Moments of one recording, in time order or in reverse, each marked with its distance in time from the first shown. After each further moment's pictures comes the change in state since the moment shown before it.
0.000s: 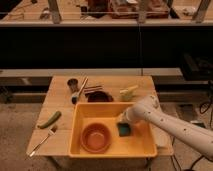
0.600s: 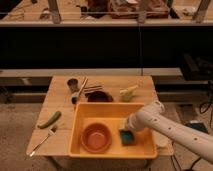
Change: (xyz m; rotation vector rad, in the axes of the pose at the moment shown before) arm -0.047 -0.009 -0.021 0.026 -0.040 -0.020
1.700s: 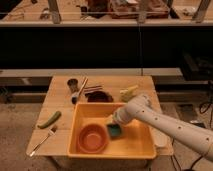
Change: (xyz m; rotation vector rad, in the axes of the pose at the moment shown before) arm 0.038 -0.064 0.024 0.098 -0.008 -0.103
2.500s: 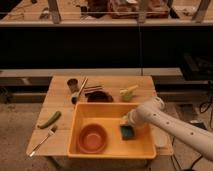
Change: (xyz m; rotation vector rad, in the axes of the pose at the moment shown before) arm -0.022 0.081 -0.026 -0.120 0.028 0.172
